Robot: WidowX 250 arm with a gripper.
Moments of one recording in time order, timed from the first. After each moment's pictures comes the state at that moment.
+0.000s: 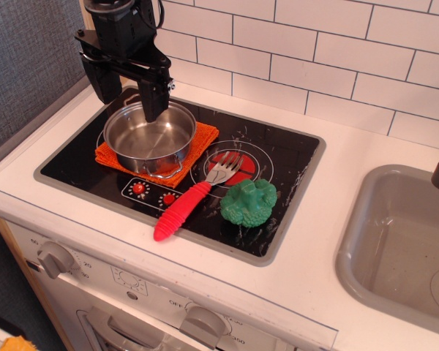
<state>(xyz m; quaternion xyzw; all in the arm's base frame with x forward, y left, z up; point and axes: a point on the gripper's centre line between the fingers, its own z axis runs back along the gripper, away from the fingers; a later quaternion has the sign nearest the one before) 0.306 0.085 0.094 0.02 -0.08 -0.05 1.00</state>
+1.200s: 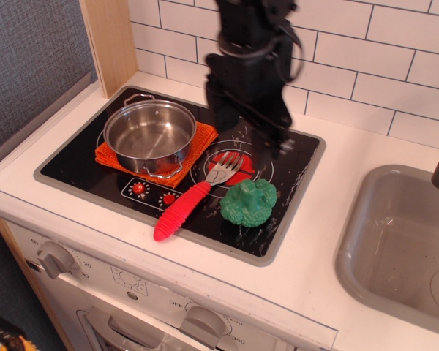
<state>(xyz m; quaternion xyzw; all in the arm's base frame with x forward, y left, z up) 0.297 -0.056 0.093 0.03 -0.11 -0.27 0.96</state>
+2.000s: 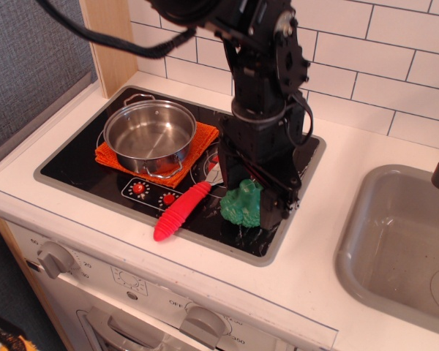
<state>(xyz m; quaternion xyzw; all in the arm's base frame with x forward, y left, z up) 0.281 -0.064 0.044 0.00 -0.06 -0.28 0.96</state>
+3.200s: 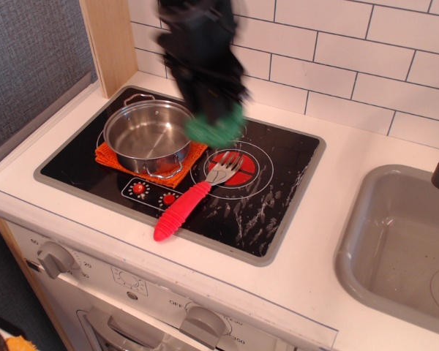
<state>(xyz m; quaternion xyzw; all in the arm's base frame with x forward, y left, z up) 0.300 0.013 0.122 -0.02 -0.16 -0.14 0.98</state>
